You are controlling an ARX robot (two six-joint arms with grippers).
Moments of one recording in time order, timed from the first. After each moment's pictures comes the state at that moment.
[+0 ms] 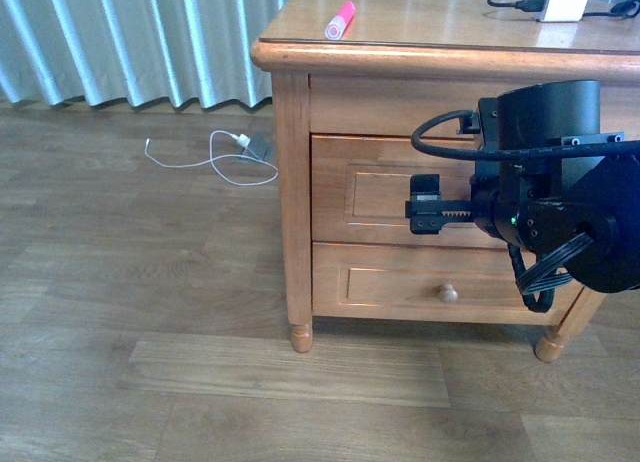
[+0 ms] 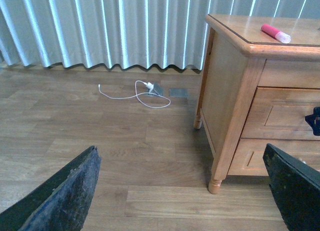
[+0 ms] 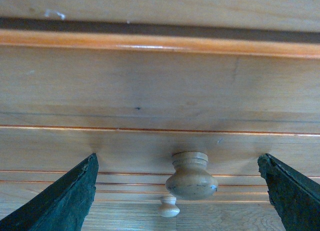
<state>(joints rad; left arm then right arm) 0.00 0.00 0.02 0.00 0.00 0.00 0.26 2.28 1.18 0.64 0.25 0.08</state>
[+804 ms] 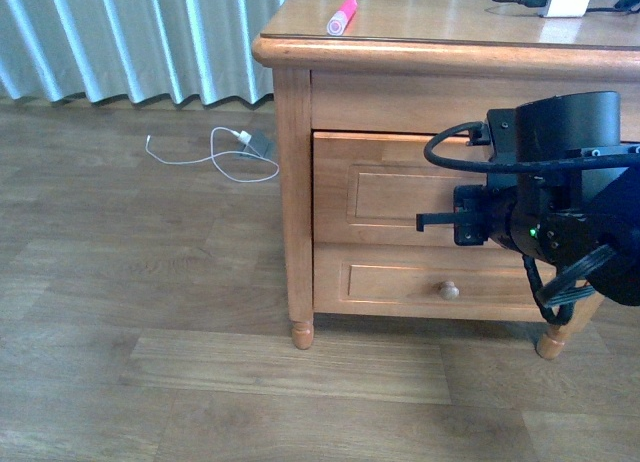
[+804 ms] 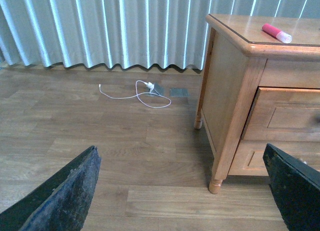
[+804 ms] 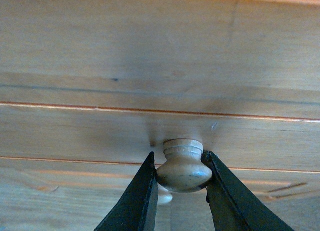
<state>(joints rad) 0.00 0.00 0.02 0.00 0.00 0.00 0.24 2.26 1.12 0.63 0.21 0.07</state>
